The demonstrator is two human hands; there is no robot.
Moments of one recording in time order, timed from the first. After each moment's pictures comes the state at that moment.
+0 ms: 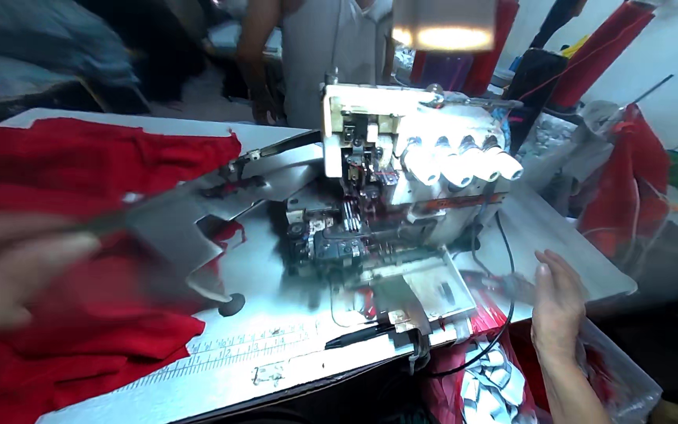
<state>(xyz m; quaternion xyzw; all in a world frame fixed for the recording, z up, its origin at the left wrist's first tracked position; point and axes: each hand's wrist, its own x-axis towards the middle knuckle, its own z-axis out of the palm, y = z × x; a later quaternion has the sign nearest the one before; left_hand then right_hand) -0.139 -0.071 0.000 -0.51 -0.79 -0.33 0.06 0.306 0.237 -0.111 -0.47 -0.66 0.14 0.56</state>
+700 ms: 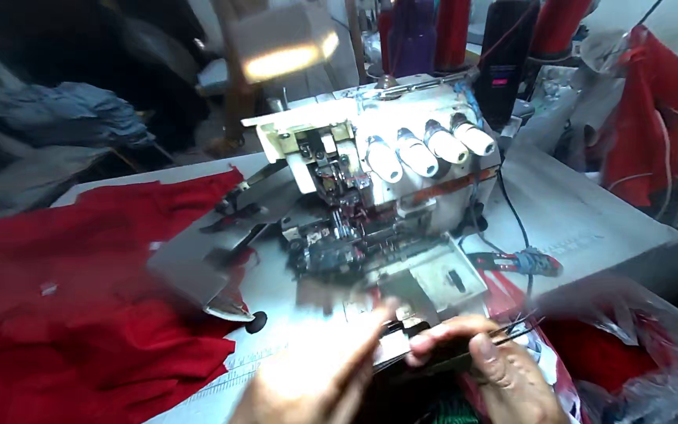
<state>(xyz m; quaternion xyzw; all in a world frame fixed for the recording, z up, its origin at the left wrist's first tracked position) 0.044 -0.001 -0.003 -0.71 -0.63 -0.33 0.01 0.232 0.095 -0.061 -0.11 -0.58 0.68 0.44</state>
